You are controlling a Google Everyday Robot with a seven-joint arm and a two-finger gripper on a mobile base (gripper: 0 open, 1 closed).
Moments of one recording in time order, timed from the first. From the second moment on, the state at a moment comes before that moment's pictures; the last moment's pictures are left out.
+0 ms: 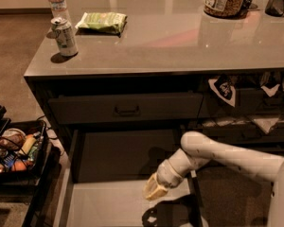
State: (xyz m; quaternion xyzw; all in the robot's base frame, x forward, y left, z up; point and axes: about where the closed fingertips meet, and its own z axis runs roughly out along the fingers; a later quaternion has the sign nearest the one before) arm 0.413 -0.029 0.451 -0.64 0.61 0.44 0.12
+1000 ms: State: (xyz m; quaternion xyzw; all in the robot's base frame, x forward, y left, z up) arm 0.429 -0.075 0.547 -0.65 0.59 0.33 0.34
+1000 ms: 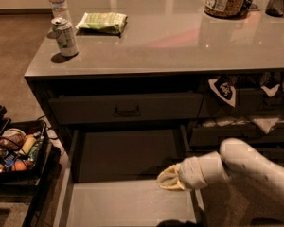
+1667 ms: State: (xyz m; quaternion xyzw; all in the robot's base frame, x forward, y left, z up) arm 0.393 -0.119 0.536 -0.60 0.59 0.29 0.45
